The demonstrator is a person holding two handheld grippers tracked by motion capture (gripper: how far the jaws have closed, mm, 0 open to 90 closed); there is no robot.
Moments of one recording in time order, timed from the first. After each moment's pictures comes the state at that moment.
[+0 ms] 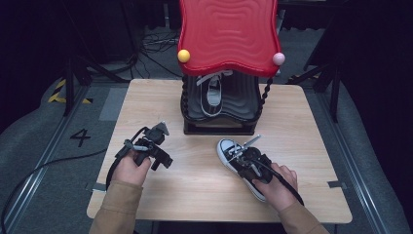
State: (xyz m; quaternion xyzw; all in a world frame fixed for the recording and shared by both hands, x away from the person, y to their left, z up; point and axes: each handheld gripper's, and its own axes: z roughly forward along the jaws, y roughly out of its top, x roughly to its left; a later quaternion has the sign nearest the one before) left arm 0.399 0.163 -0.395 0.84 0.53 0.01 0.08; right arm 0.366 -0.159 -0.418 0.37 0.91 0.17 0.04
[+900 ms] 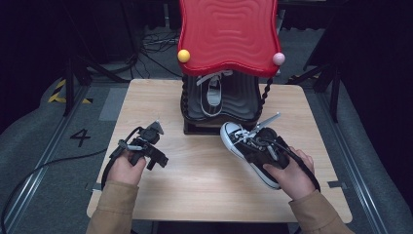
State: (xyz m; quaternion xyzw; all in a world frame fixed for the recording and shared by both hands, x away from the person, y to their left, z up) left arm 0.399 0.173 -0.394 0.83 0.55 0.00 0.08; right arm 0.370 -0.176 -0.333 0.36 0.90 0.23 0.04
